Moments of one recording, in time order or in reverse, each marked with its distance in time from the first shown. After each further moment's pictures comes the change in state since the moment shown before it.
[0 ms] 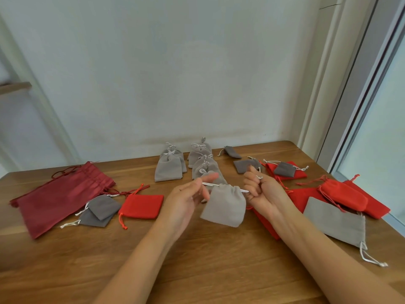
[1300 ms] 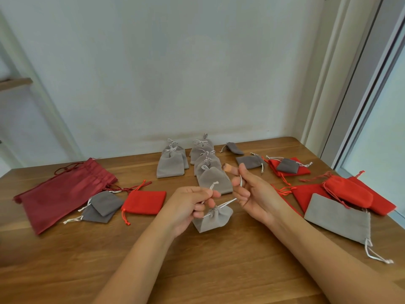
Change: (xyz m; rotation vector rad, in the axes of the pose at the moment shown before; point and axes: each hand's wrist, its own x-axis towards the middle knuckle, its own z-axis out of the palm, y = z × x) left_hand 0.001 0.001 -0.006 0.091 0.033 -0.383; right_hand -0.008 0.023 0.003 -0.408 -0.194 -0.030
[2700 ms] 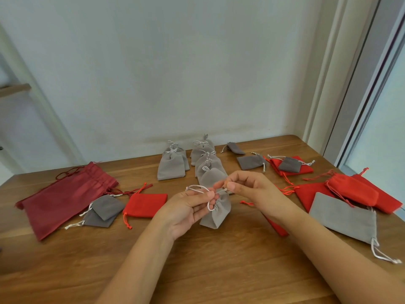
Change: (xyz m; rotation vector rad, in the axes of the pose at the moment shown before) left_hand -0.004 0.007 0.001 -0.305 0.055 -0.110; right_hand -0.020 -0.015 0.003 -0.880 -0.210 -0.199
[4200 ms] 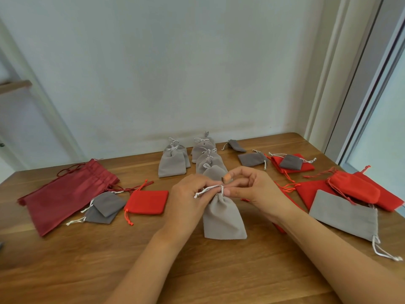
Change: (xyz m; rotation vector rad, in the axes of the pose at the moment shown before) left_hand 0.005 -0.018 -0.002 0.940 0.165 1.090; right_hand 0.004 0.011 0.005 0.202 0.114 0.031
